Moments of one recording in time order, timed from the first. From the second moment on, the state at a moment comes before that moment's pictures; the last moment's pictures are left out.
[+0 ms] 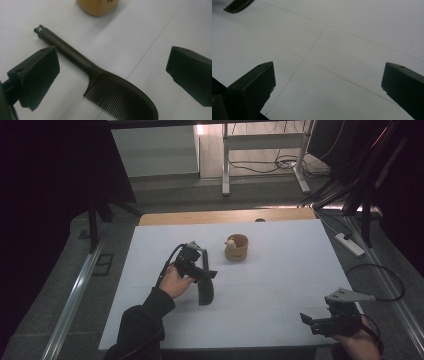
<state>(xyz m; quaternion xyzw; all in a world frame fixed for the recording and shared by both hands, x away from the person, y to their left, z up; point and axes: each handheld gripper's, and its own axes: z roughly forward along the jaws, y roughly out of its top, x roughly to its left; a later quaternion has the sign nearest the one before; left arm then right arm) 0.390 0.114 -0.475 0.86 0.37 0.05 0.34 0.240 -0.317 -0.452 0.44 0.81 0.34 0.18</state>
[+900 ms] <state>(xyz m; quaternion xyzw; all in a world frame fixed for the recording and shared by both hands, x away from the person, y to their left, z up) 0.418 0.091 -0.484 0.88 0.36 0.05 0.32 0.240 -0.317 -0.453 0.44 0.81 0.34 0.18</state>
